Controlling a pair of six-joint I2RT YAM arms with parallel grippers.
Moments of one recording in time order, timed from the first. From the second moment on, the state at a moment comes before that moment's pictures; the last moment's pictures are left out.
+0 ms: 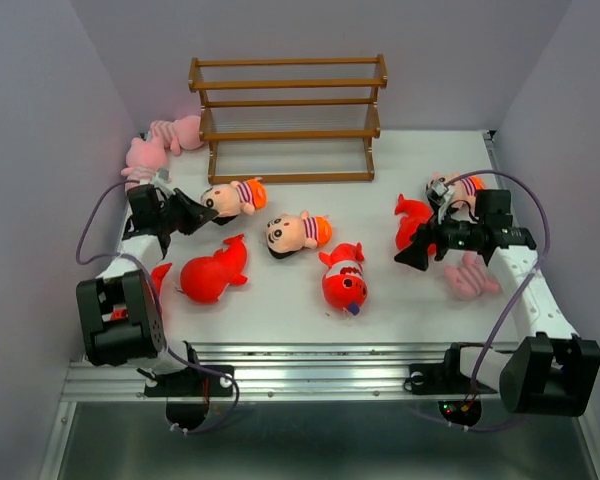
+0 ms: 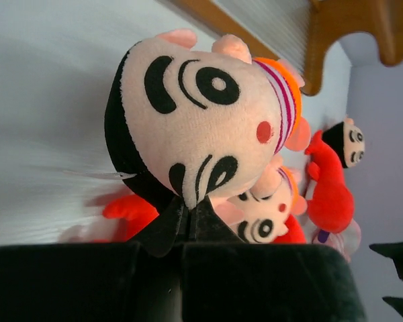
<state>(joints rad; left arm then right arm) 0.20 1.52 0.81 0.07 0.59 -0.65 -0.09 1.12 0.87 -0.63 -0.99 -0.42</state>
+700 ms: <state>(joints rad) -0.57 1.03 0.61 0.28 0.21 -1.05 -0.04 1.29 1.28 -0.68 -0.96 0.10</state>
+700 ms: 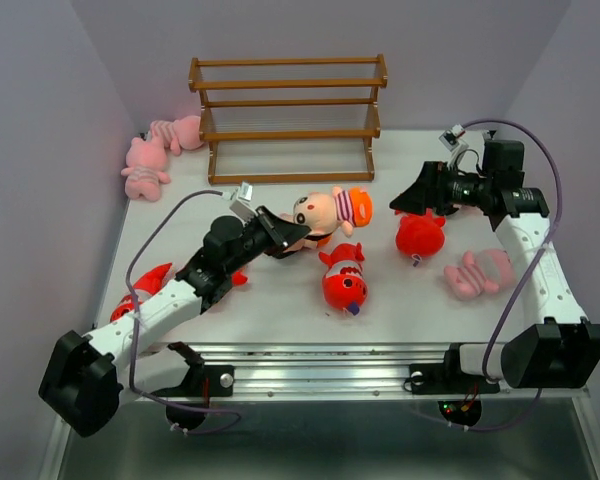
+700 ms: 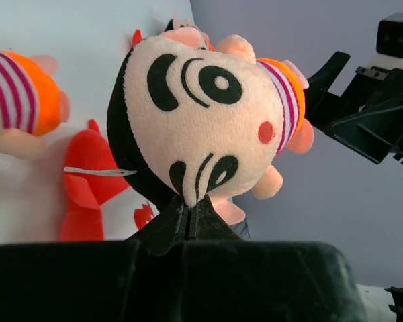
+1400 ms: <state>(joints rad) -0.90 1.27 0.70 0.39 -0.13 -1.19 0.16 1.28 1.28 -0.67 -0.60 0.14</state>
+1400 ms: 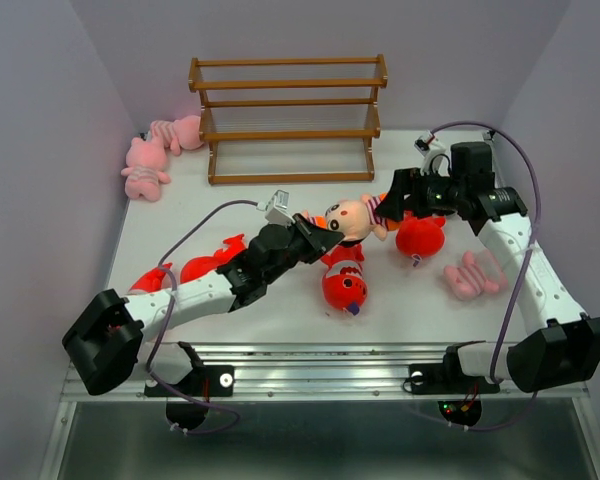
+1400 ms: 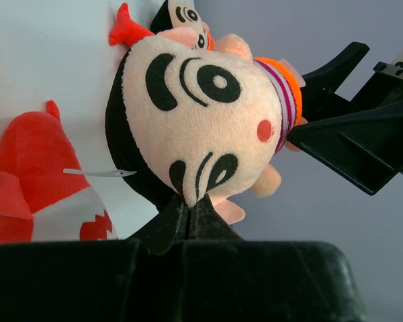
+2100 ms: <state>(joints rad) -0.92 1.28 0.69 0.46 -0.11 -1.16 0.20 1.28 1.25 -0.67 -0.60 -0.08</state>
